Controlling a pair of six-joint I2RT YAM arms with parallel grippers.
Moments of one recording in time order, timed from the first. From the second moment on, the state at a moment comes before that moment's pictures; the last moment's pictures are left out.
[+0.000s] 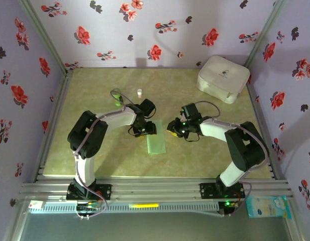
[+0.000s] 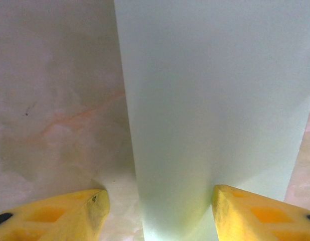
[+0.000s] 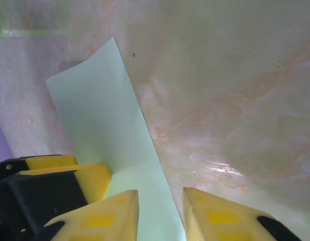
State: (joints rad) left arm -0.72 1.94 1.28 -0.68 0.14 -0.75; right arm 0.49 1.63 0.80 -0.15 -0.48 0.93
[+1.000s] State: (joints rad) left arm -0.72 1.94 1.28 -0.68 0.14 -0.75; right arm 0.57 1.75 0.86 -0.08 -0.52 0.92
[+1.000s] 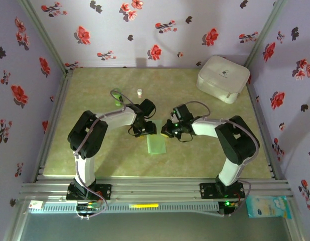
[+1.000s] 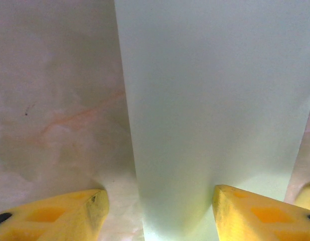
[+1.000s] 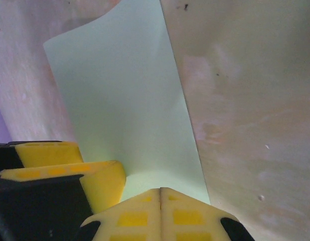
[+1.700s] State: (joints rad) left arm -0.72 1.93 1.27 -0.67 0.14 -0.76; right arm 0.61 1.84 0.91 -0.09 -0.50 0.85
